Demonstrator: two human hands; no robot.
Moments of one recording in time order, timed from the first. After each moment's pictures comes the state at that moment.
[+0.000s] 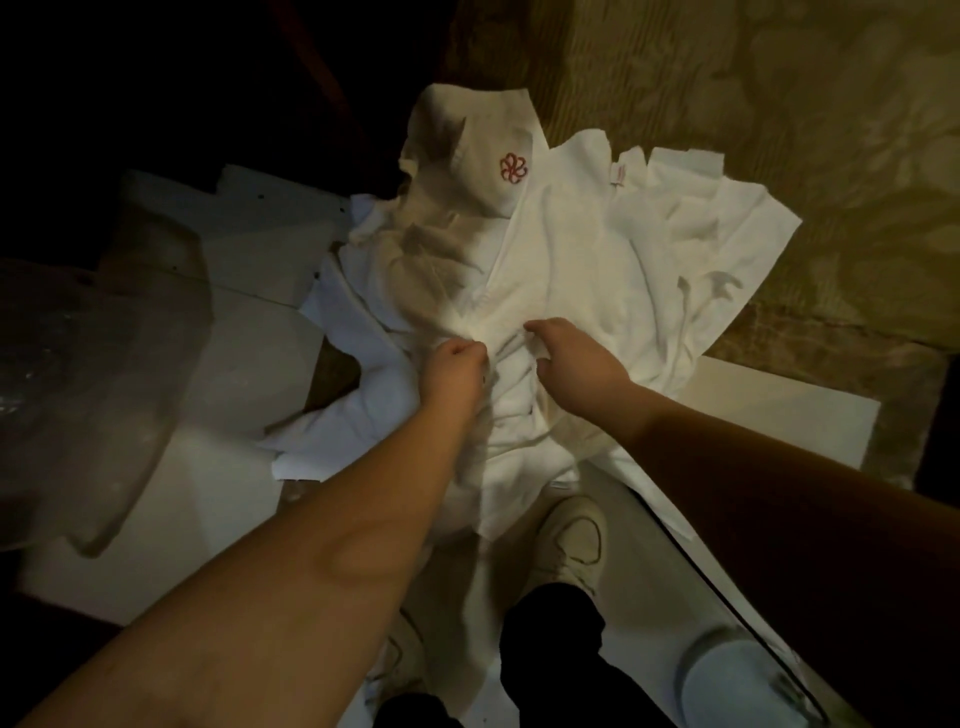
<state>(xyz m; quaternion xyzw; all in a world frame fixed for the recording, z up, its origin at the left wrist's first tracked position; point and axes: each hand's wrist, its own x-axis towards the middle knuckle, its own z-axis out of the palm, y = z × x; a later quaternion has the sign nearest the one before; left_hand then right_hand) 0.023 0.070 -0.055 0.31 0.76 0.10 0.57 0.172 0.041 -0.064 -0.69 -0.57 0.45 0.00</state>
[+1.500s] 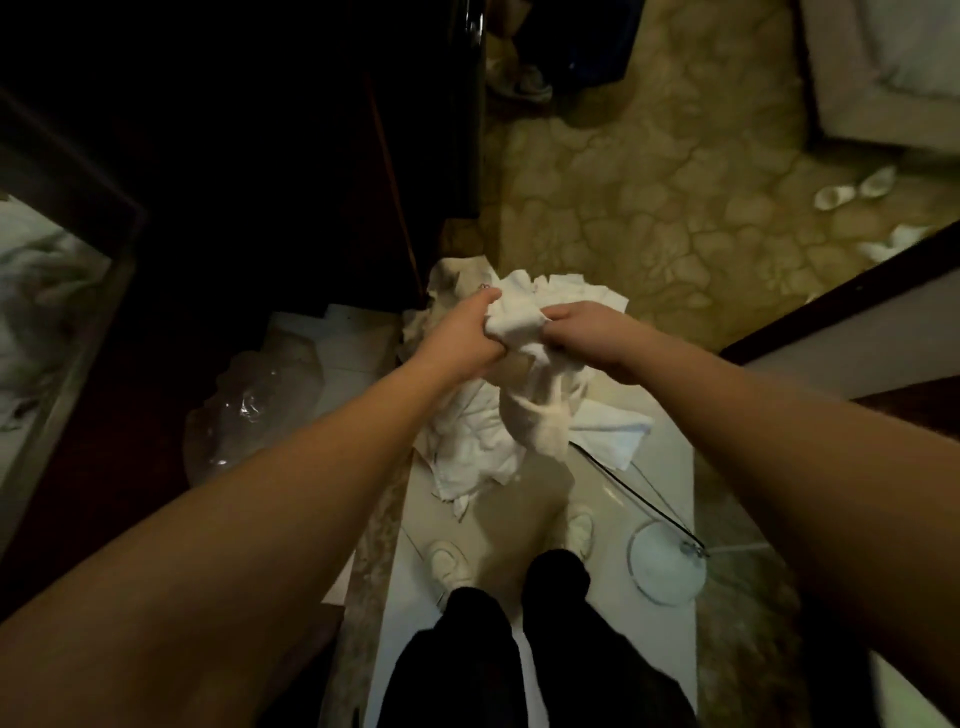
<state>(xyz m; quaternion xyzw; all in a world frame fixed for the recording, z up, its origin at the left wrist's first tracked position) -0.074 -0.020 0.429 0.74 0.49 0.03 0.46 0.088 -0.084 0.459 -0.73 -0.42 0.51 0.17</state>
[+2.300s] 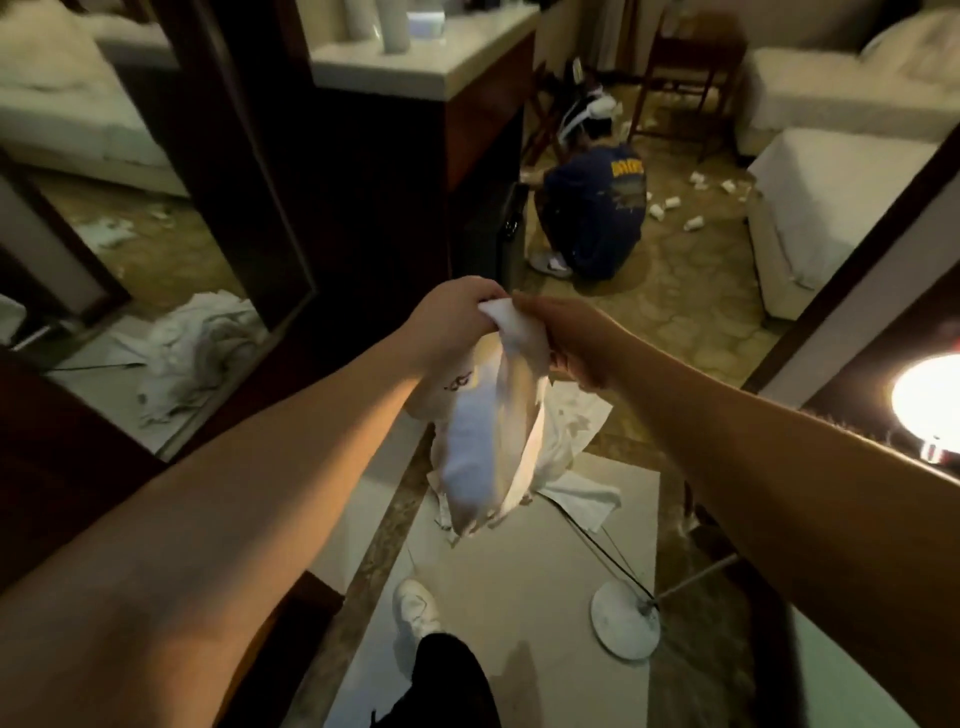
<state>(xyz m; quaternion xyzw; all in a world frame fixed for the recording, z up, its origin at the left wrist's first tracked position) -0.127 -0.318 0.736 0.84 0.46 0.19 0.21 0.035 -0.372 0.722 -0.59 -0.41 0.57 0.40</state>
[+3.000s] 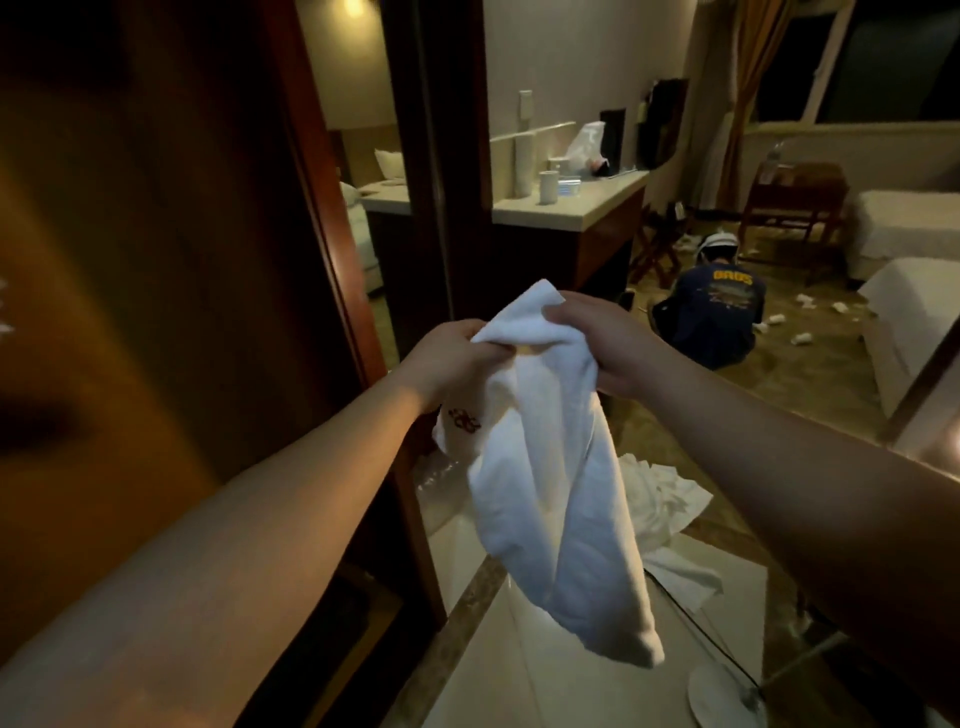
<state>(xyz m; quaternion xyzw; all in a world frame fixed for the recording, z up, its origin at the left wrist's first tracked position) -0.349 -0.576 0.873 0.68 0.52 0.36 0.37 -0.151 -0.590 0.892 -0.42 -0.51 0.59 0.47</state>
